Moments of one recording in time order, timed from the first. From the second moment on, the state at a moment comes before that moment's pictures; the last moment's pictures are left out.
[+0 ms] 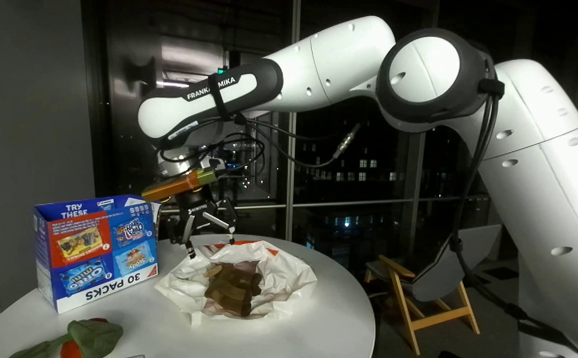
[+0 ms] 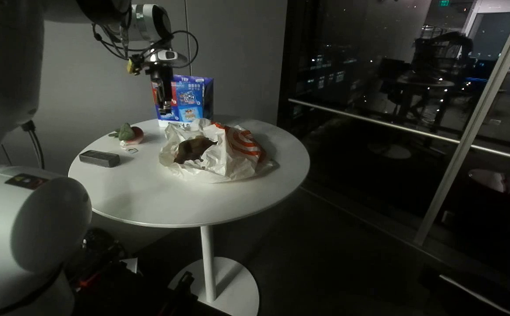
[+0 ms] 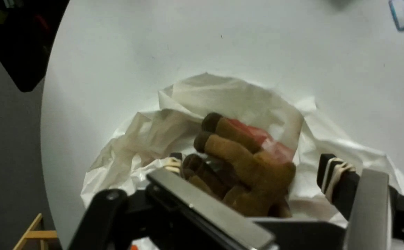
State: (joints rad) arm 0.35 0.46 0.11 -1.41 -0.15 1.54 1.09
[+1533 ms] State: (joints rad) arm 0.65 0.66 0.18 -1.34 -0.39 1.81 0.77
